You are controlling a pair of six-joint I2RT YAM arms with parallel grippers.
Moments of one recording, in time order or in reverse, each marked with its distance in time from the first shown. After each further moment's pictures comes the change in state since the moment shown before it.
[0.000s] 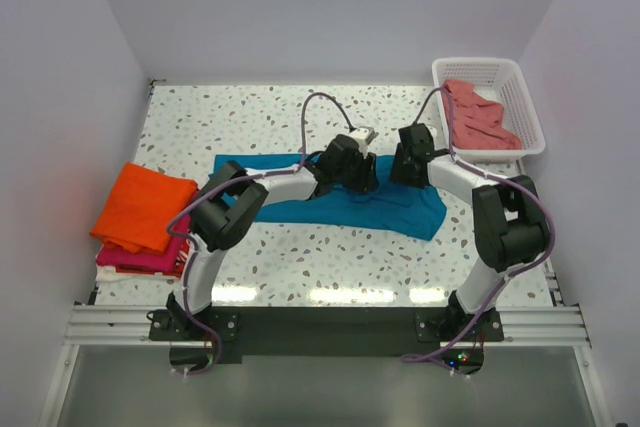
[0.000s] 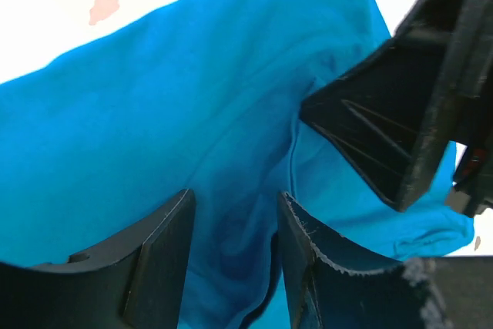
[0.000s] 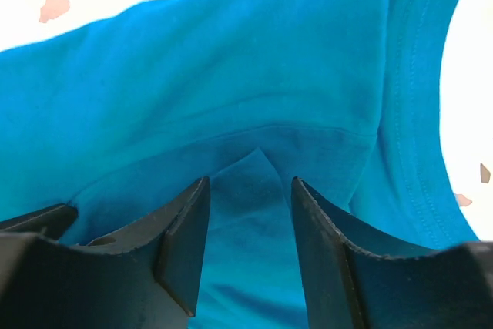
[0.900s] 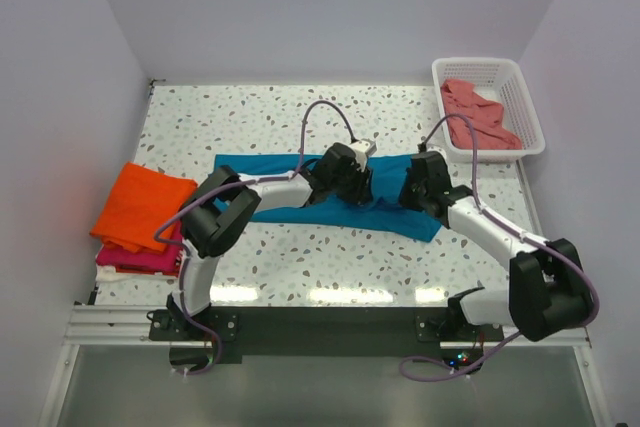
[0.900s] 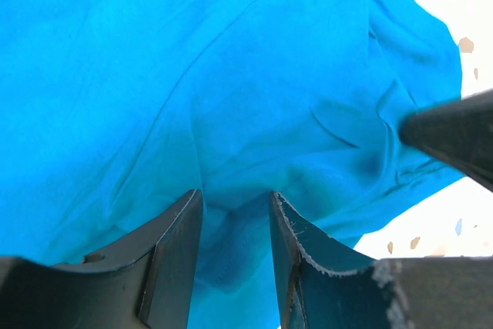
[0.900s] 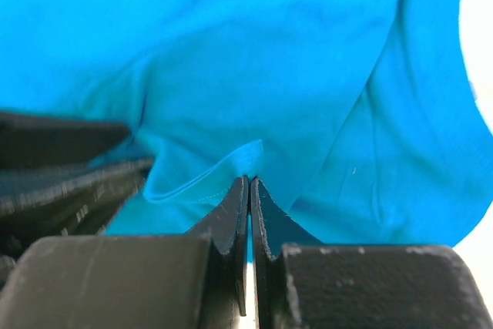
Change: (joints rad) left arm -0.025 -0.077 -0.108 -0.029 0.059 0.086; right arm 0.050 -0.389 -0.299 0.048 -0.090 0.052
